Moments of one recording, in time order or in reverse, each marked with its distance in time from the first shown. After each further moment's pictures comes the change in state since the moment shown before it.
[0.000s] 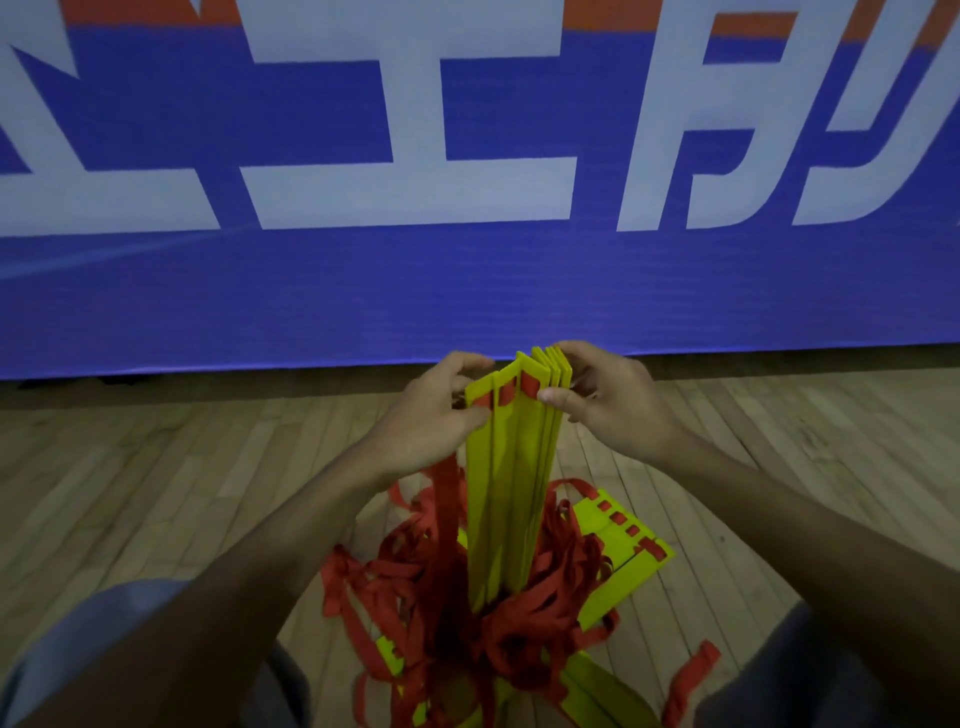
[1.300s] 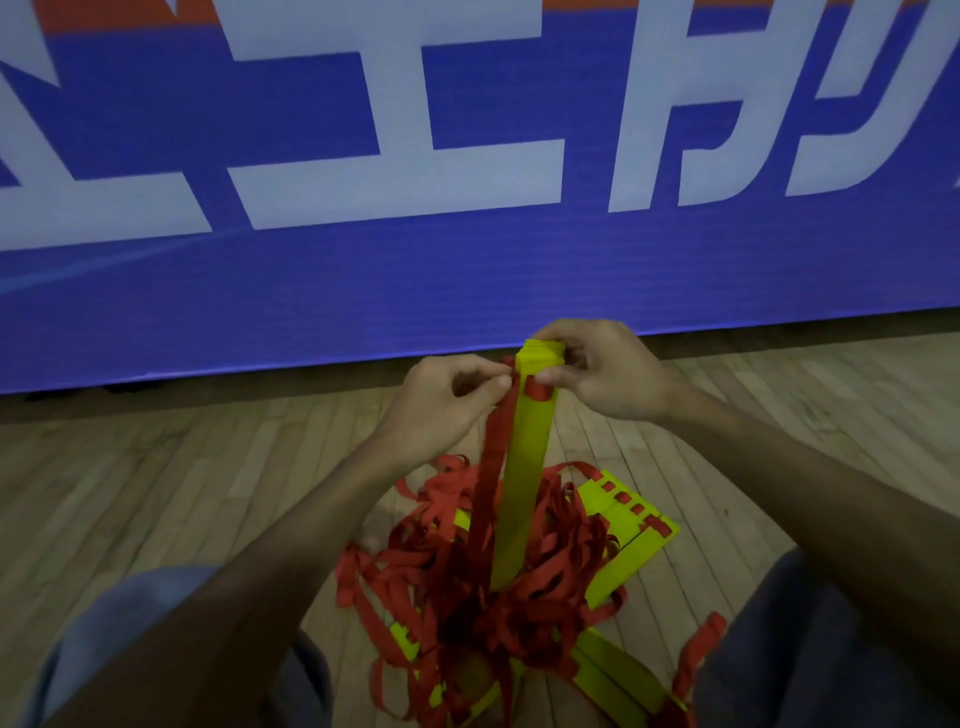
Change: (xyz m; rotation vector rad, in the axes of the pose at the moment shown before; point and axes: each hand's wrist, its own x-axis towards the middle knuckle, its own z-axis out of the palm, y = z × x) left_hand -0.002 0.003 0.012 0.071 0.098 0.106; right_hand 0.010 -0.013 -0.009 -0.106 -0.130 -0.017
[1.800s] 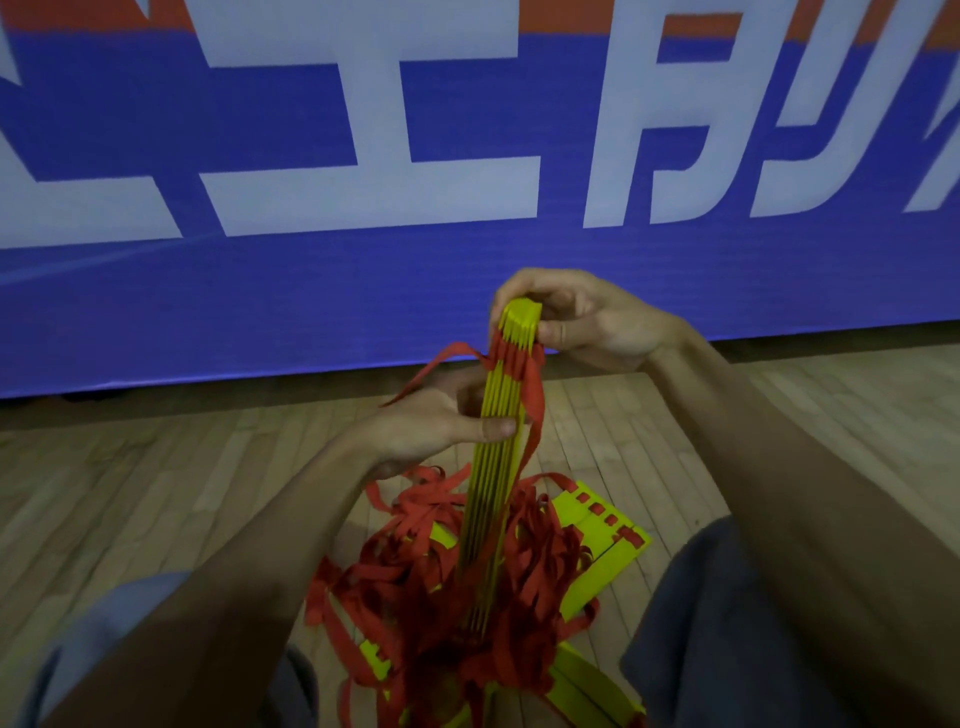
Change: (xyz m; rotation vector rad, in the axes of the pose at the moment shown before) left_hand 0.011 0.015 0.004 -0.408 -0.471 -0.115; right_hand 0.025 -0.022 -0.048 0.704 -0.449 -0.251
